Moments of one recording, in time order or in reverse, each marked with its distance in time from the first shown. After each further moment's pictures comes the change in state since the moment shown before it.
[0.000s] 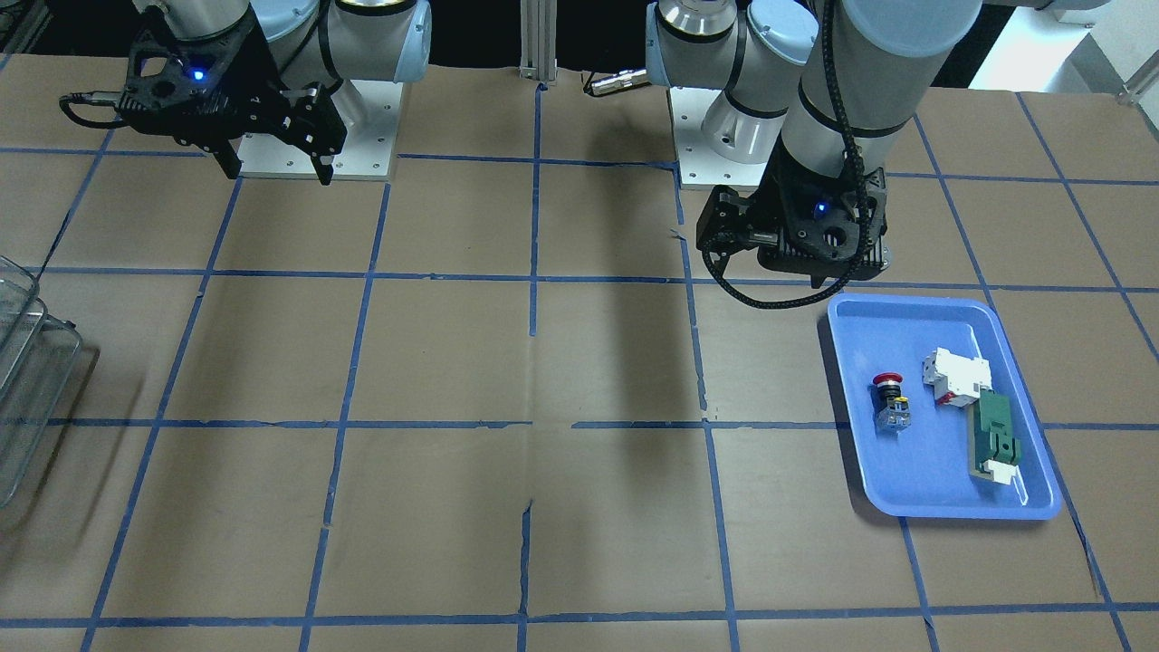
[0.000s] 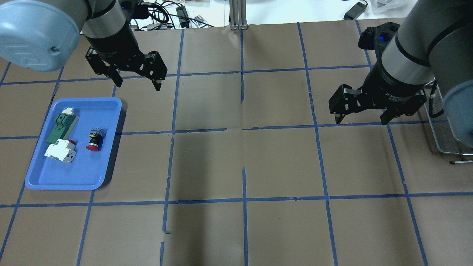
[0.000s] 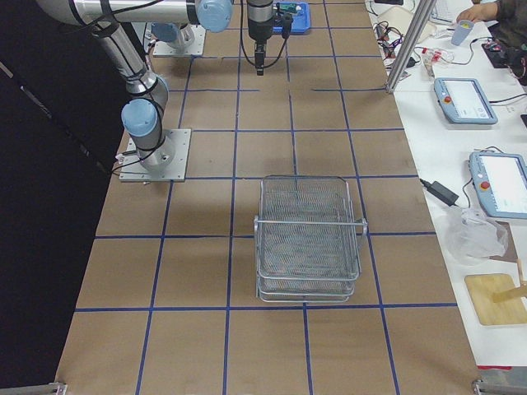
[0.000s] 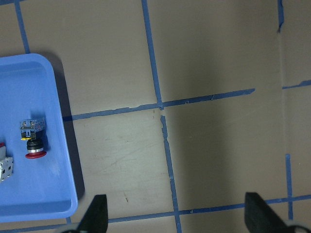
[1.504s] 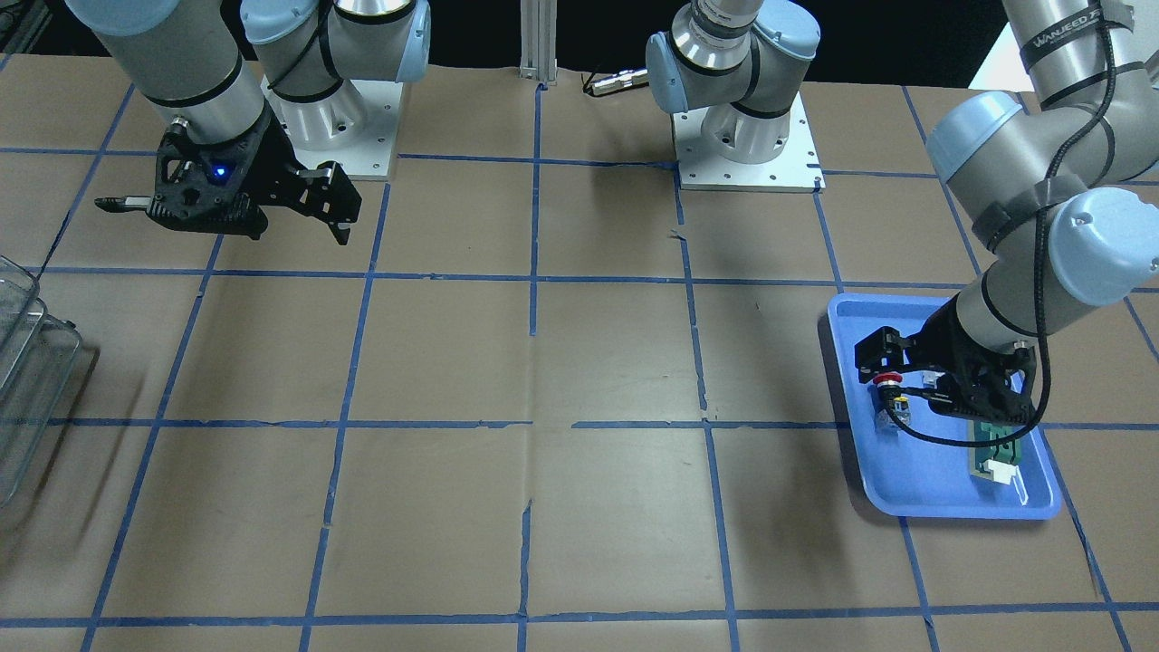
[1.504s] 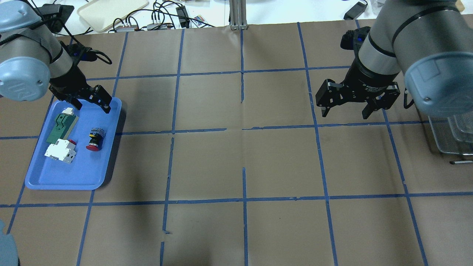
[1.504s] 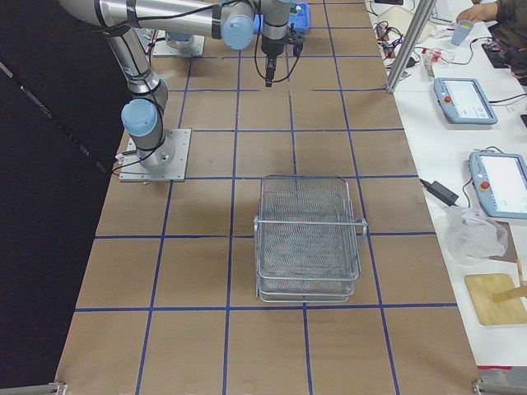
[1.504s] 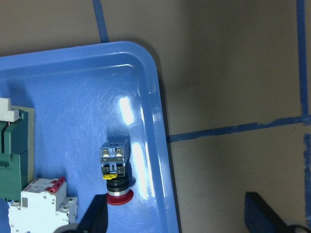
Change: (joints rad) left arm 0.385 -0.169 -0.232 0.344 0.006 0.440; right arm 0.010 0.154 -0.046 -0.051 0.029 0.015
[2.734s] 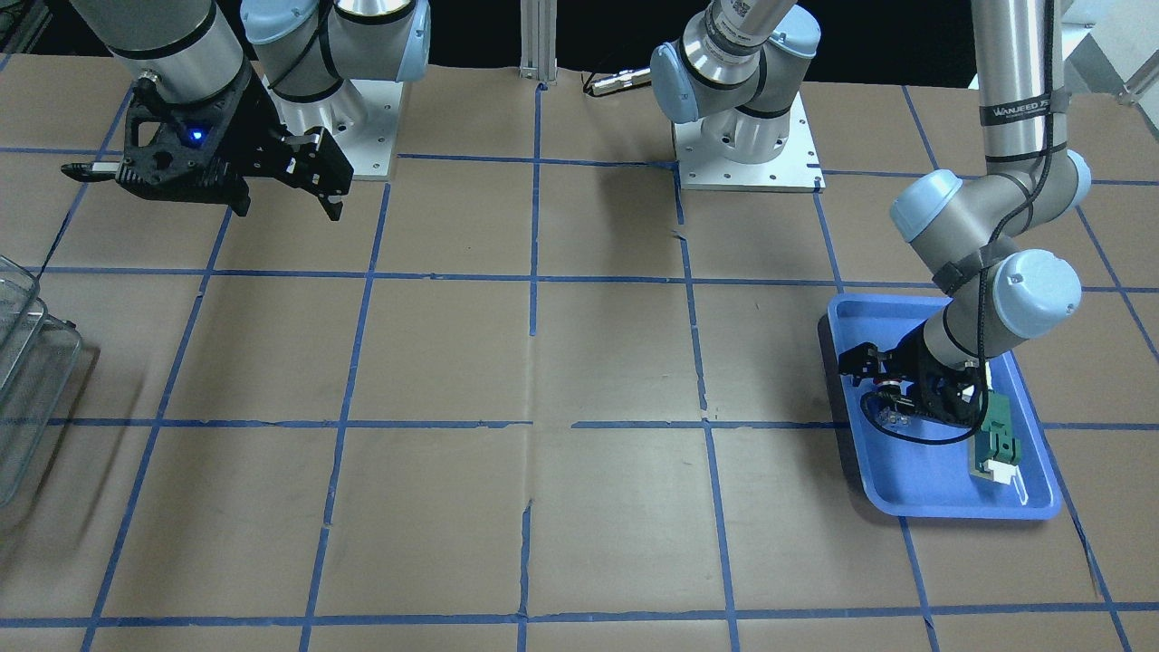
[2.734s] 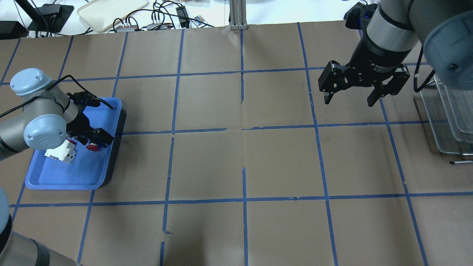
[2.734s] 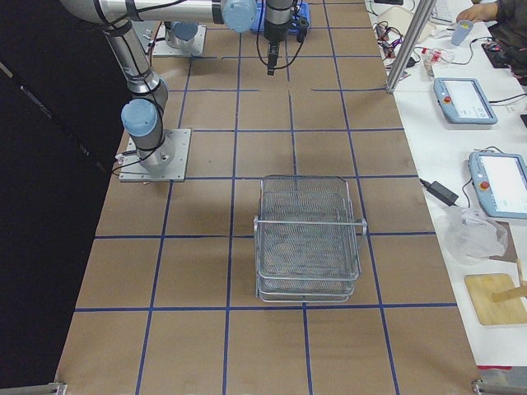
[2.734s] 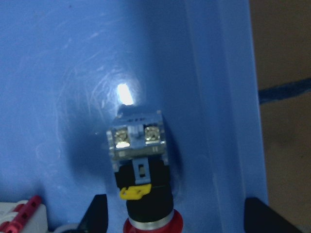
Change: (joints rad) left arm 0.118 -0.088 -0.252 0.332 0.002 0.154; right arm 0.004 0.003 -0.107 0.116 0.018 -0.002
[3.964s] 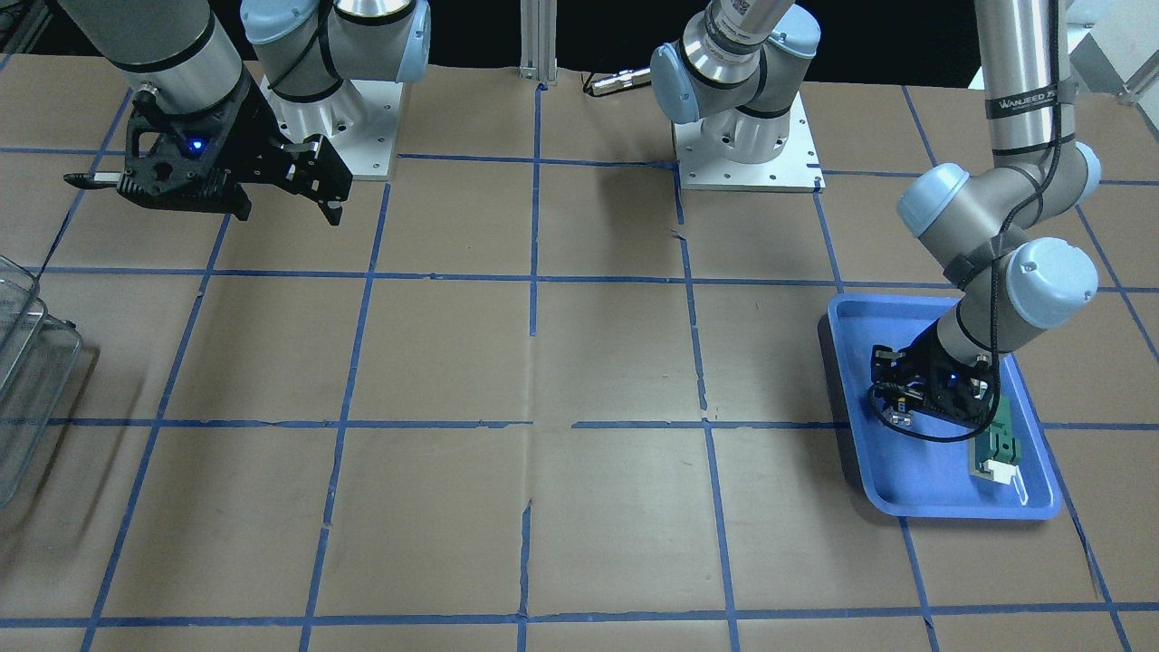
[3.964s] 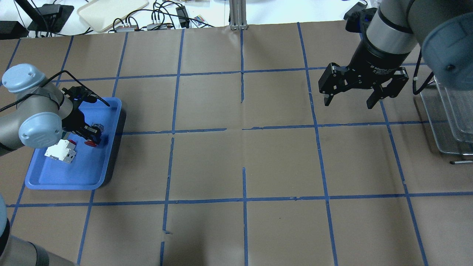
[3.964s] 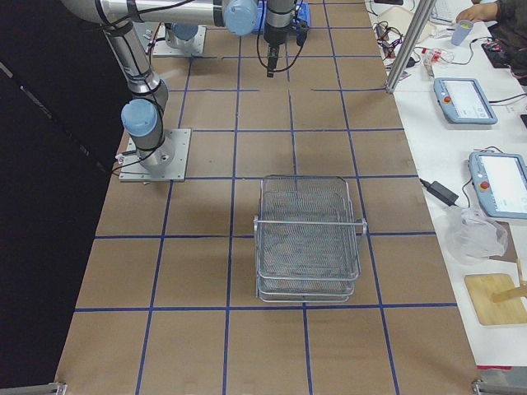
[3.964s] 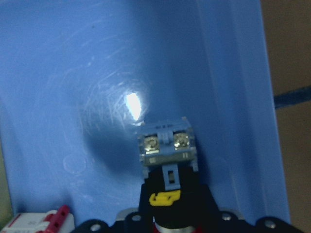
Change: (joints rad) left arm -0.007 0.033 0.024 0.011 -0.005 0.184; right arm -0.009 0.007 0.004 -0.003 0.006 0.004
